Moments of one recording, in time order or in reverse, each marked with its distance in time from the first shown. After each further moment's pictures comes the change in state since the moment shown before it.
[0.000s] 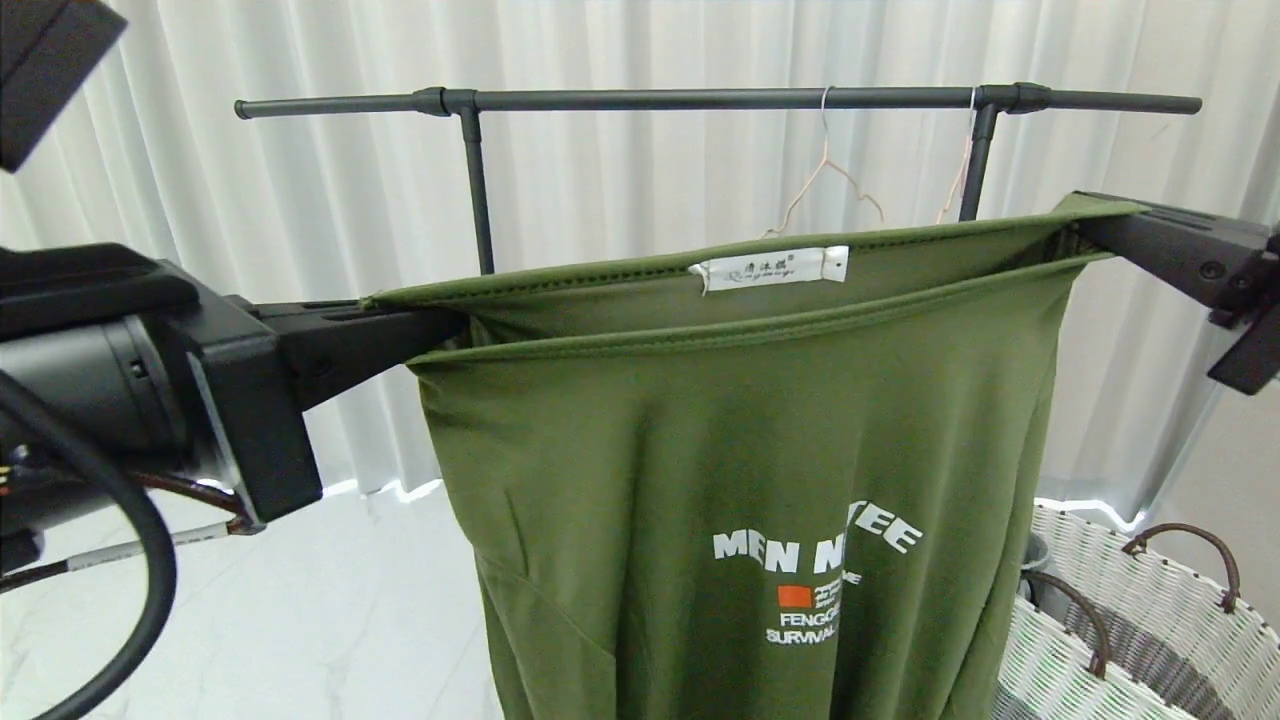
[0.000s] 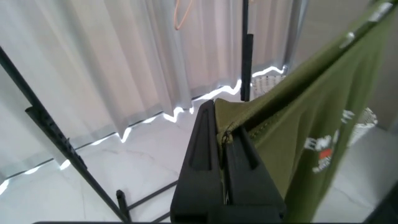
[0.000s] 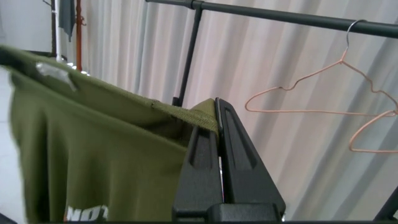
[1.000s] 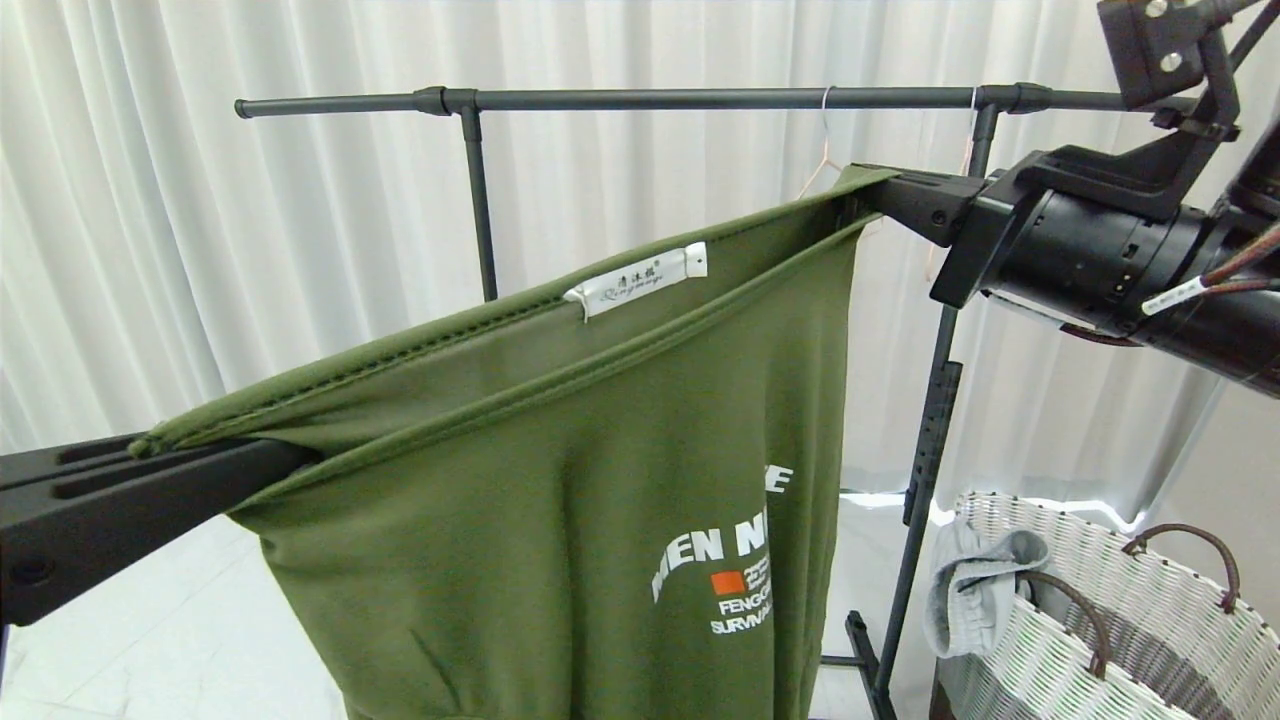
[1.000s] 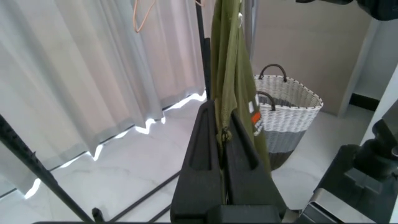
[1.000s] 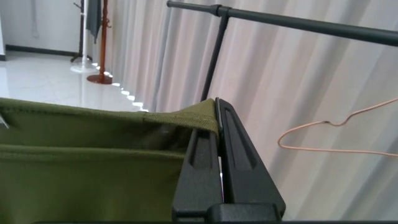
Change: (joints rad) left arm -0.116 -0.243 0.181 0.004 -0.031 0.002; right arm 0.112 0.342 -0.267 -0.071 0.000 -0.004
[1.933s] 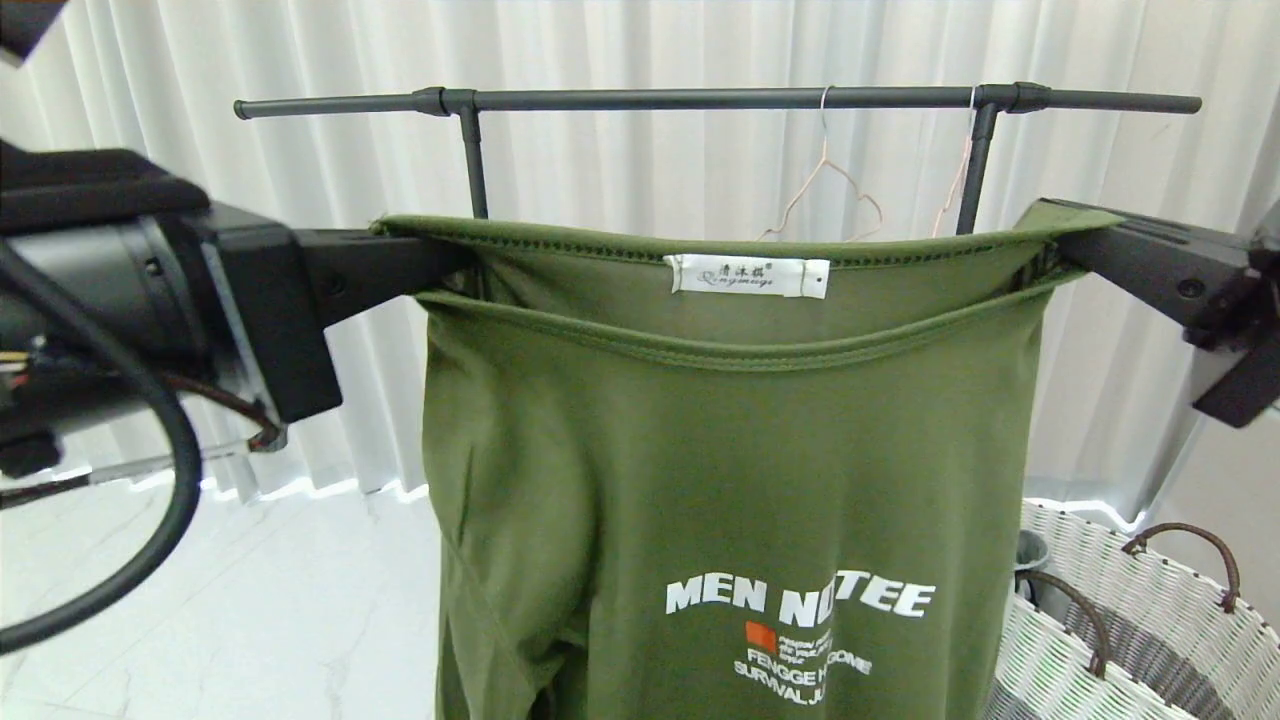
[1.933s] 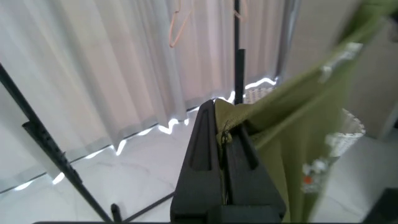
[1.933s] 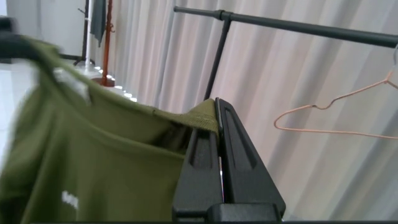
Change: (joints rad) left arm 0.161 0.311 -0.298 -0.002 -0.003 -0.001; right arm -0.001 -0.351 0.319 0.007 0.006 0.000
